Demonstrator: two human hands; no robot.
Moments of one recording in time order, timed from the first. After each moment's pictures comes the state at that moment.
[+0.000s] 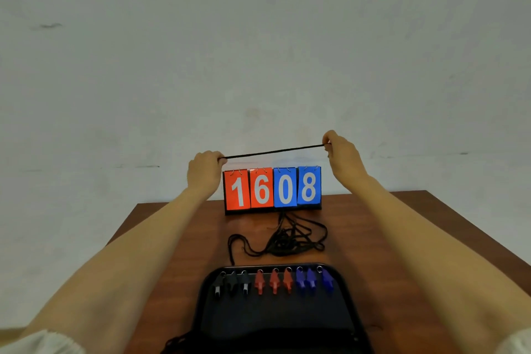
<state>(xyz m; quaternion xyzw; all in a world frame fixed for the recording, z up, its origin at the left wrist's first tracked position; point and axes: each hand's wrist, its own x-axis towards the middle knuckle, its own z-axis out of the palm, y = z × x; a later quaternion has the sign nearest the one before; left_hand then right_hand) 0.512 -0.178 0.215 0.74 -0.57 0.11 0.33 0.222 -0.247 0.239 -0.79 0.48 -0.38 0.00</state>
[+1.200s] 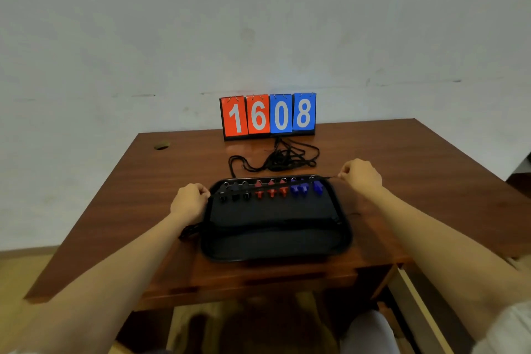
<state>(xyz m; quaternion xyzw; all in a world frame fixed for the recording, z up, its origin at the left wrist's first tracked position) 0.511 -0.023 0.035 0.83 -0.48 -0.17 0.23 0.151 -0.137 0.074 -0.70 0.68 -0.16 0.15</state>
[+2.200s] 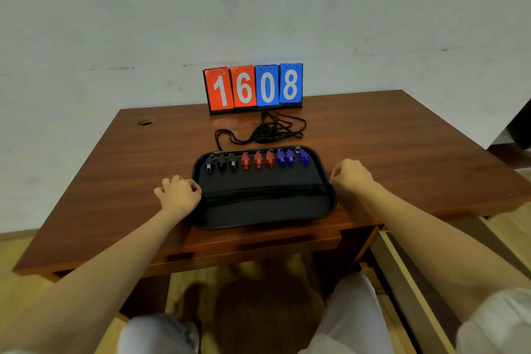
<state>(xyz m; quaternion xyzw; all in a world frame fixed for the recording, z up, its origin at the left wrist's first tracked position) 0.484 0.010 0.001 0.86 -0.49 -0.08 0.10 0.126 -0.097 0.030 -0.70 0.68 -0.06 0.20</state>
